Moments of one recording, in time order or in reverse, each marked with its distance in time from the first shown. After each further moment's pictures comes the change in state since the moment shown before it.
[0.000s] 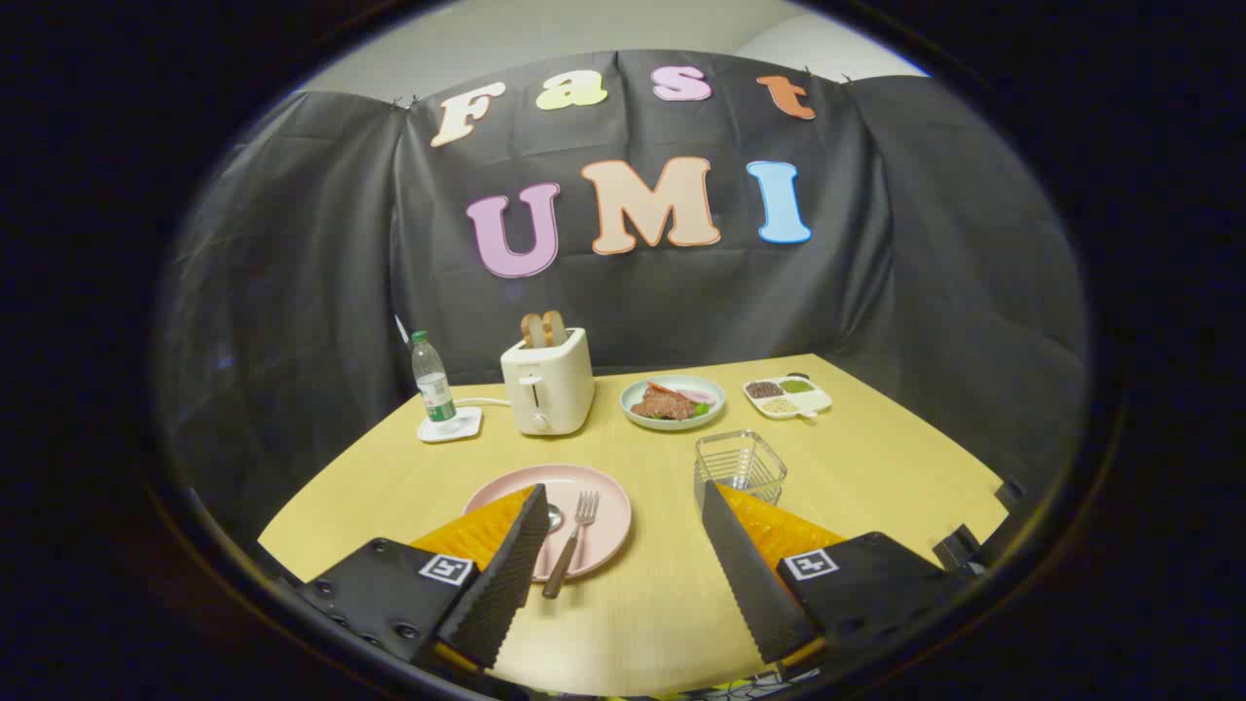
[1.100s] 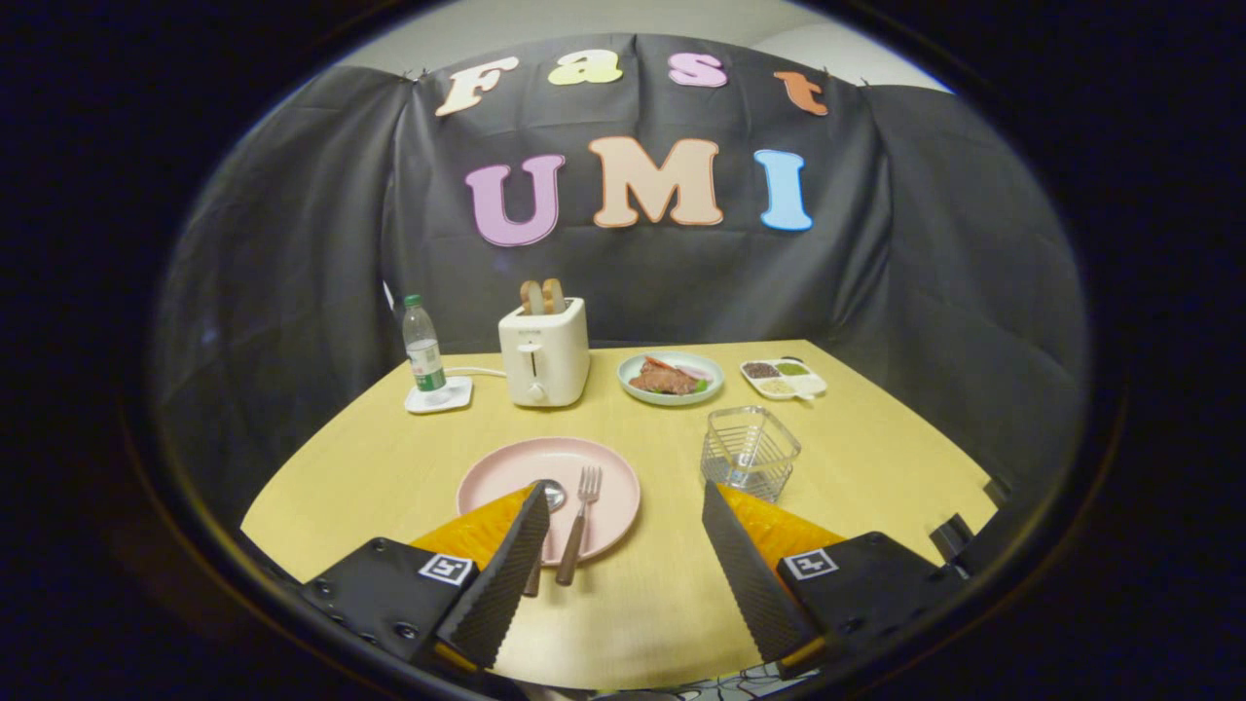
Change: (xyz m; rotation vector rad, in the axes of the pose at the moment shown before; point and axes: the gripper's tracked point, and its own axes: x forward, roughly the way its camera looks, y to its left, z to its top) arm 0.006 0.024 -0.028 -0.057 0.069 -0.048
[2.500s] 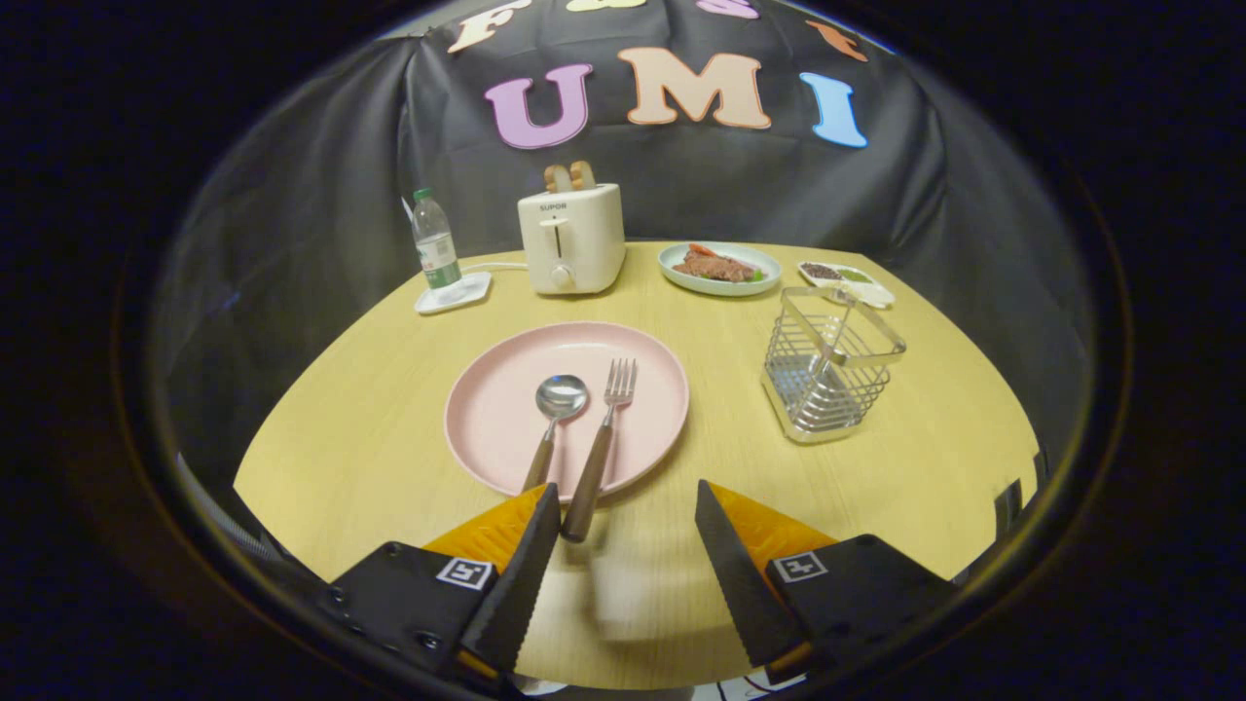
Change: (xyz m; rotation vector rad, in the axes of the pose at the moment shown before) arm 0.046 0.021 -0.097 -0.027 0.291 0.105
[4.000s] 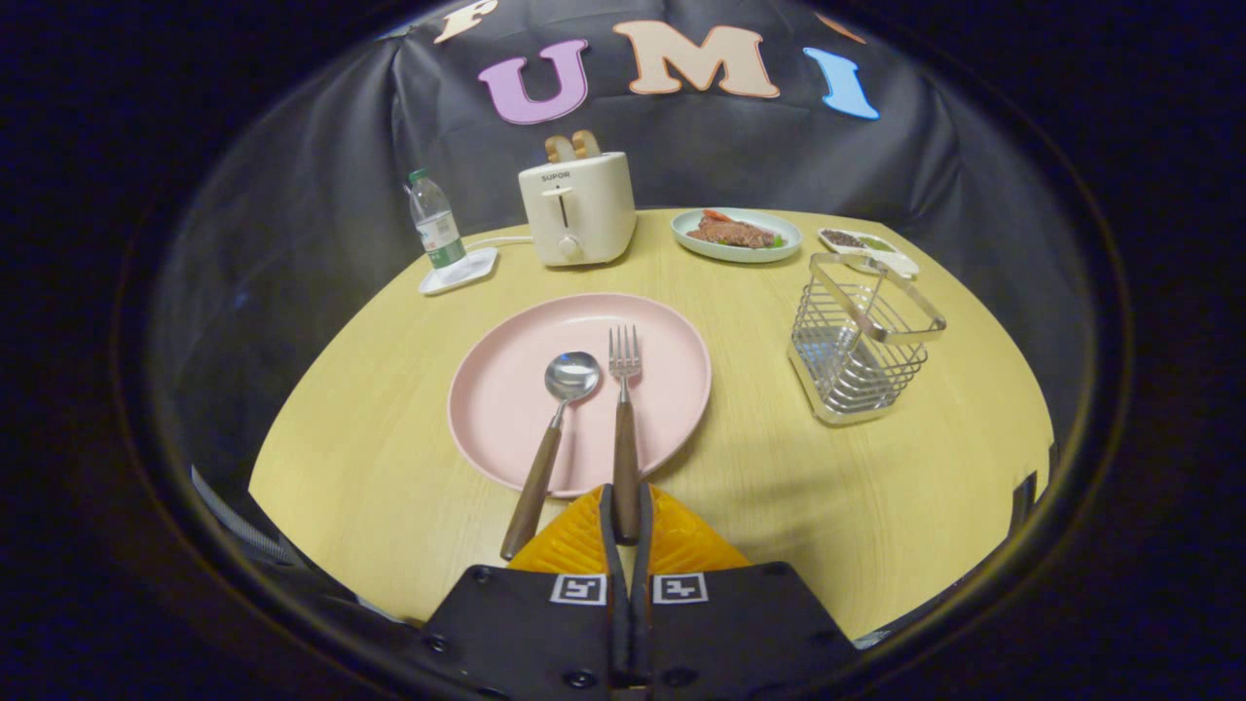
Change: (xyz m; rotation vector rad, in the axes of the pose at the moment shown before) arm 0.005 0.013 -0.003 0.029 0.089 0.043
